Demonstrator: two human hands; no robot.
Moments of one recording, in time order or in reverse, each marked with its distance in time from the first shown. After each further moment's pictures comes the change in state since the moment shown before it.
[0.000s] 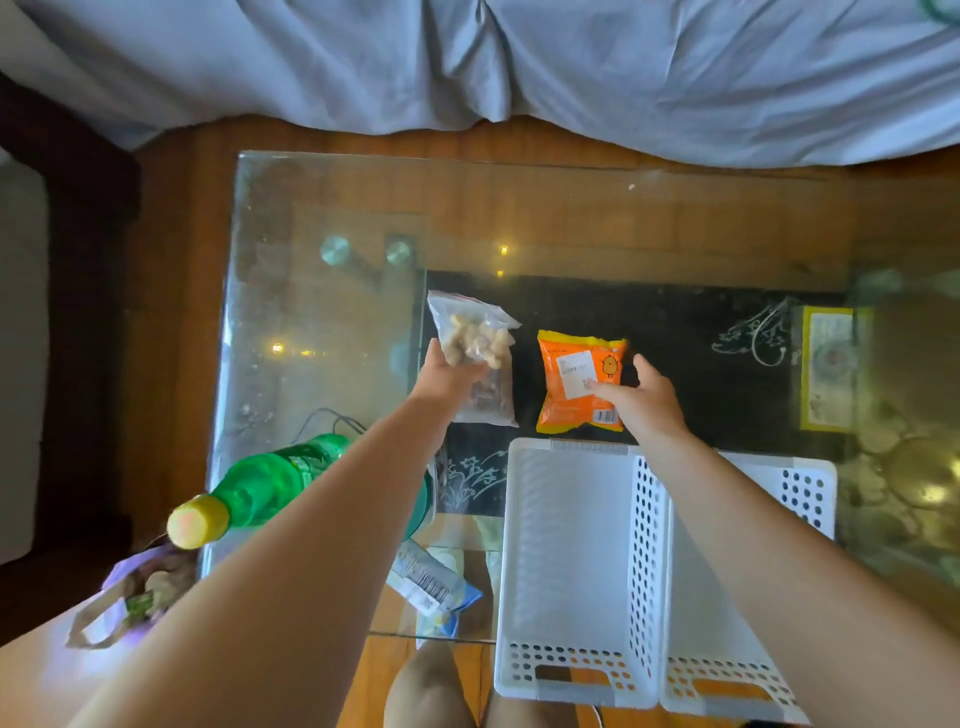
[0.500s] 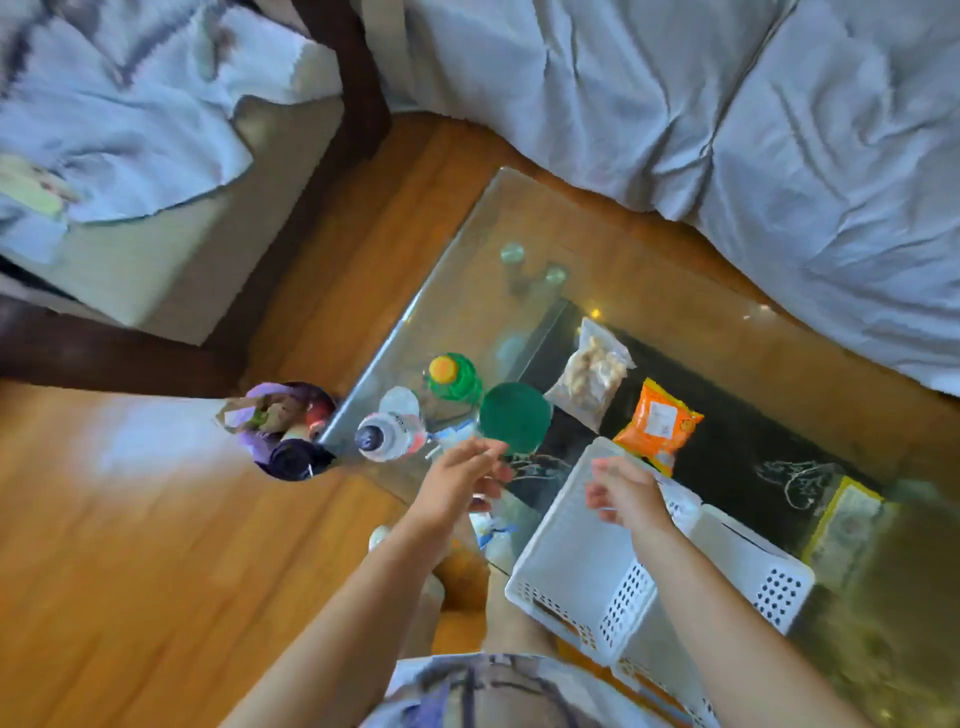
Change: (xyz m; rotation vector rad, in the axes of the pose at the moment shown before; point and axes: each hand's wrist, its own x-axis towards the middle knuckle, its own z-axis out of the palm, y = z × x) left_hand -0.218 -0.105 -0.088 -0.532 0.068 0.045; right_hand -0.177 -0.014 0.029 -0.074 -0.339 -0.071
